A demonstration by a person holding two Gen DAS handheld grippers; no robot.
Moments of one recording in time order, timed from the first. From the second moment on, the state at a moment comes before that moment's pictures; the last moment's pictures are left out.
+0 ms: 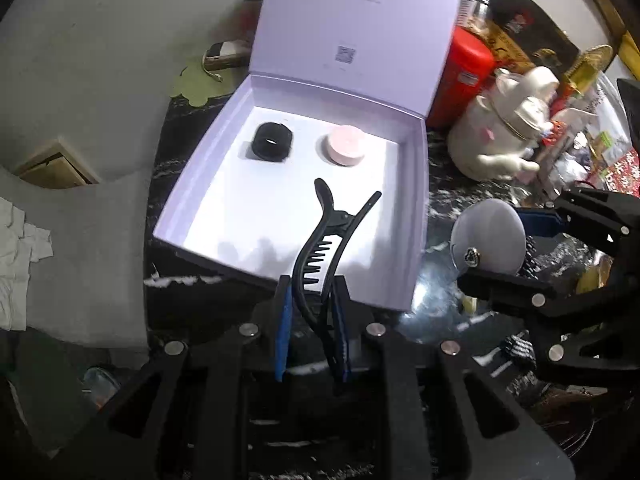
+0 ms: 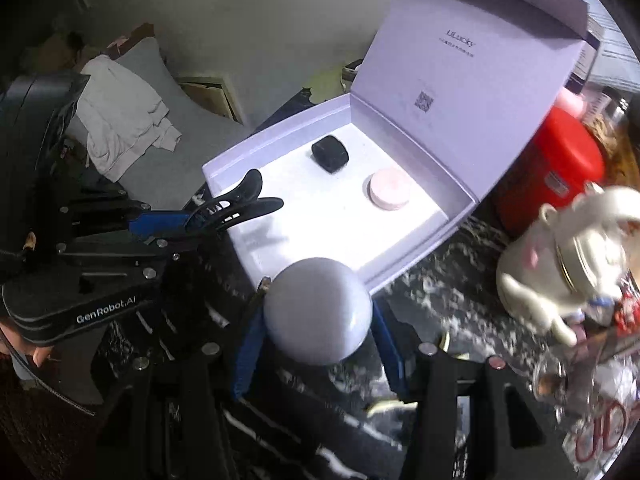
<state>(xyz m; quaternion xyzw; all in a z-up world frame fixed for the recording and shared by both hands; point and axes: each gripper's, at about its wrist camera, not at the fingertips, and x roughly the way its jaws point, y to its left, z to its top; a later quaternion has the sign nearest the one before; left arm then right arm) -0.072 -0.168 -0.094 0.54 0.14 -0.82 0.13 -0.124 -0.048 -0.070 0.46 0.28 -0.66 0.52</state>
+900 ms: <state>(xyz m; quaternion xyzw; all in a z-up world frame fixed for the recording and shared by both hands) -0.136 -0.235 -0.158 0.57 0.14 -0.80 0.13 -0.198 -0.132 -0.124 0.47 0.28 -0.66 0.51</state>
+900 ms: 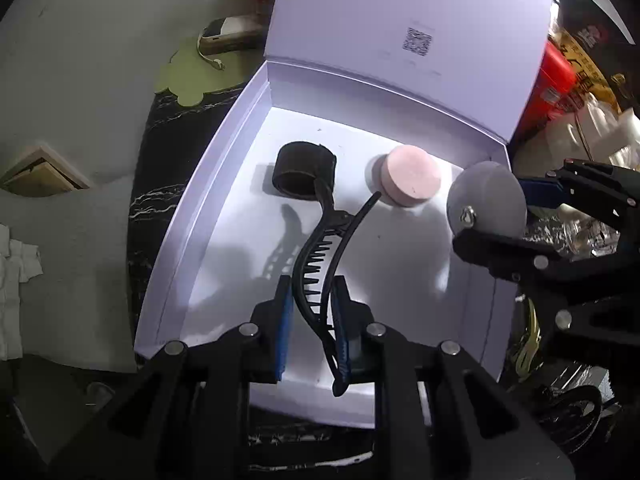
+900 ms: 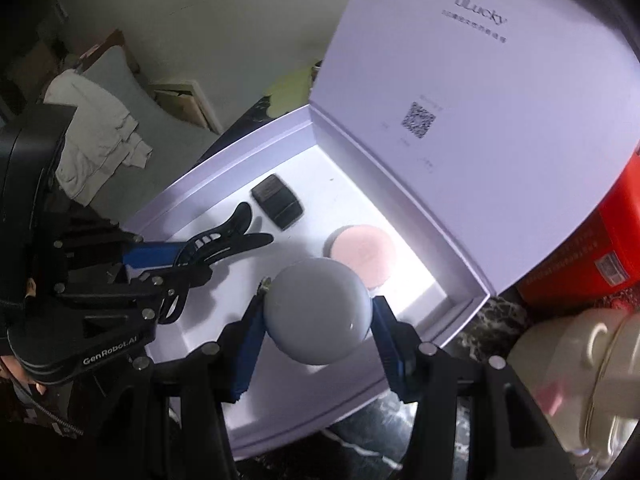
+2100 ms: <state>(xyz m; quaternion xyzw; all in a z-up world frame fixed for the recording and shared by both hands) -0.165 -0.262 -0.193 0.58 0.17 -0.78 0.16 -0.229 -0.178 -0.167 0.48 0.28 -0.68 0.48</state>
